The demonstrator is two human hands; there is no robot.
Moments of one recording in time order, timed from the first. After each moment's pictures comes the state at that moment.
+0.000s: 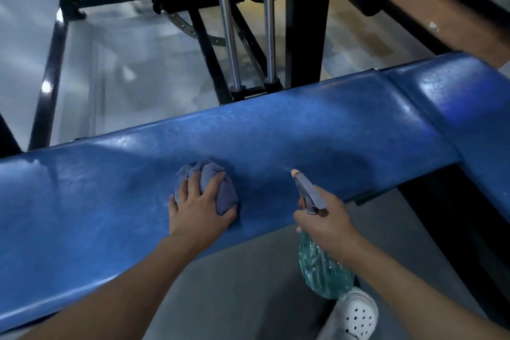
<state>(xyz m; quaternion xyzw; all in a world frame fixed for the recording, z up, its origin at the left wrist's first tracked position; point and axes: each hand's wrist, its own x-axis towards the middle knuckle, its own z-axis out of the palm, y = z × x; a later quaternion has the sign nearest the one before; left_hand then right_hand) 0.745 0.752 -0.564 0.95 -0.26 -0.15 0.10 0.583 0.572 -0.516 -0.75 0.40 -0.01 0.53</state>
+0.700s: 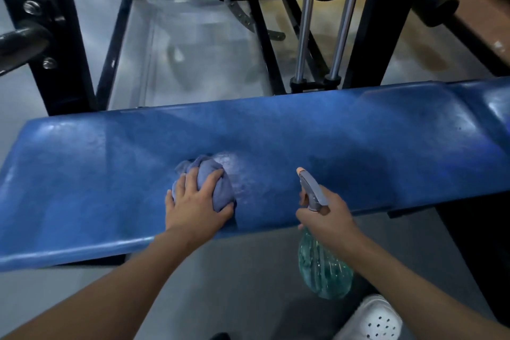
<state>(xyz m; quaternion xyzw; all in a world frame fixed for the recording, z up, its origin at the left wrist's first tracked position) 0.765 0.873 -0.570 0.97 -0.18 -0.13 0.11 0.629 0.660 -0.511 -0.78 0.33 0.05 0.53</state>
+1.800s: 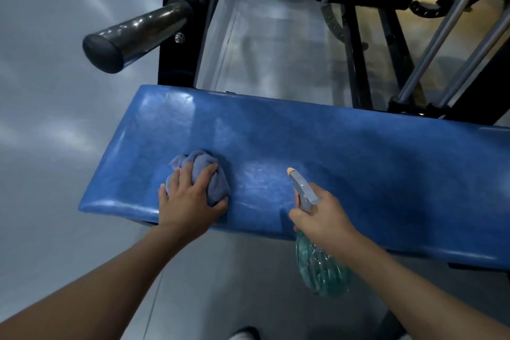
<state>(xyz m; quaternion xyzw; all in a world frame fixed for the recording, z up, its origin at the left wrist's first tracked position) 0.804 1.050 -0.576 0.99 -0.05 -0.08 0.13 0.730 0.802 -0.525 -0.85 0.22 0.15 0.45</state>
